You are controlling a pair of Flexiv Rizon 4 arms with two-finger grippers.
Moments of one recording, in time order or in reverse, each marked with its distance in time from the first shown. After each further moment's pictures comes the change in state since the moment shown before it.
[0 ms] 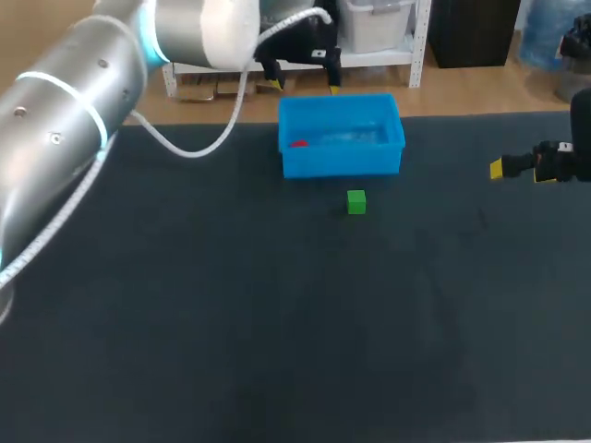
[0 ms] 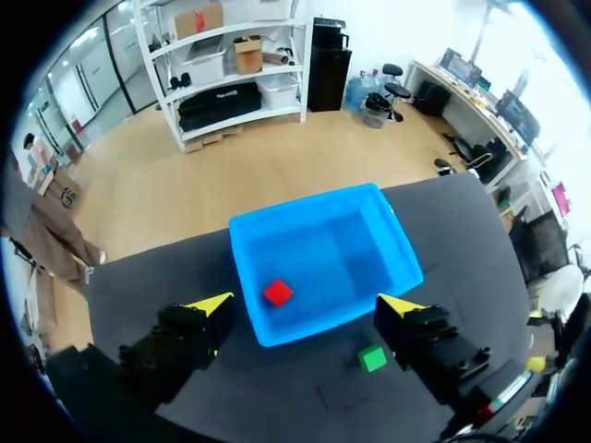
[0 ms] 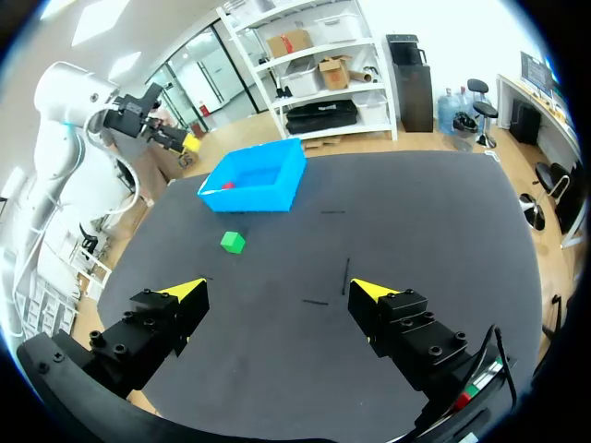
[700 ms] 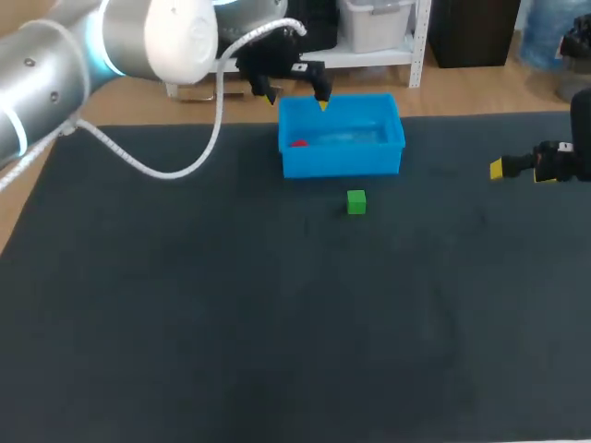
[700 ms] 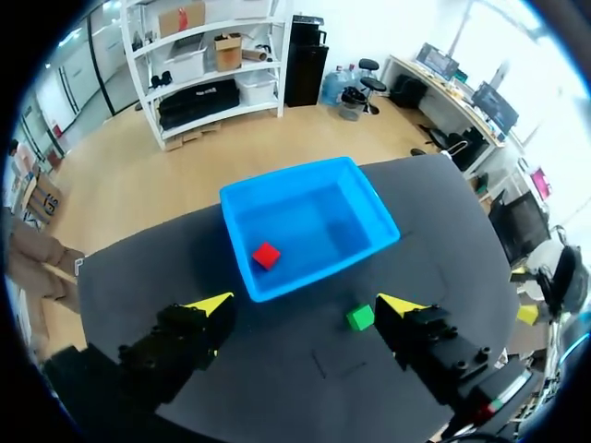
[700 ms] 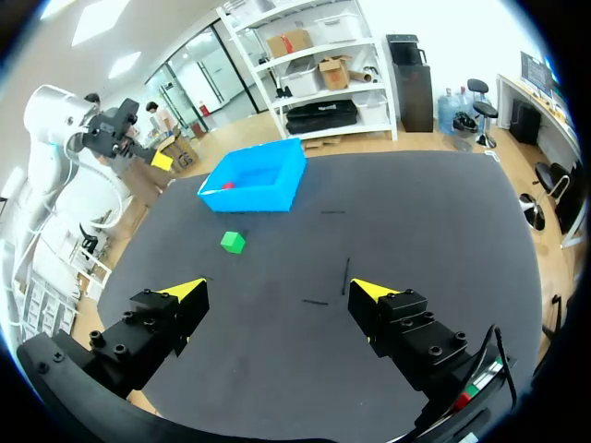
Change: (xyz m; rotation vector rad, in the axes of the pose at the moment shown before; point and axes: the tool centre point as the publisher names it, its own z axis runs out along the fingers) left arm 0.050 -0.002 -0.027 0.101 0.014 0.049; right arm 0.000 0.000 0.000 0.000 0.000 0.000
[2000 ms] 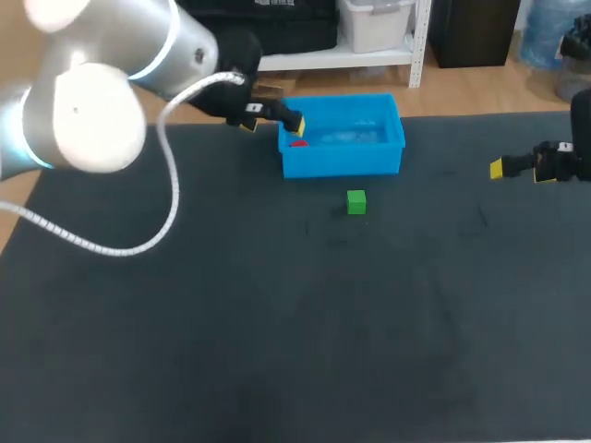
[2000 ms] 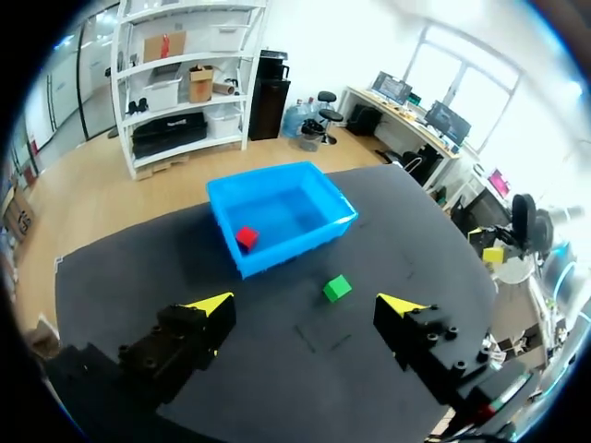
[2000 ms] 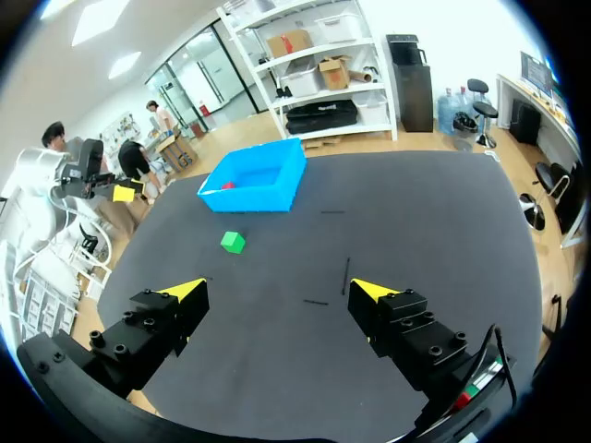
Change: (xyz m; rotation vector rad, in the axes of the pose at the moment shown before) left arm 0.070 0.005 -0.035 0.189 -0.195 0.073; right arm 0.000 0.000 0.000 0.000 0.000 0.000
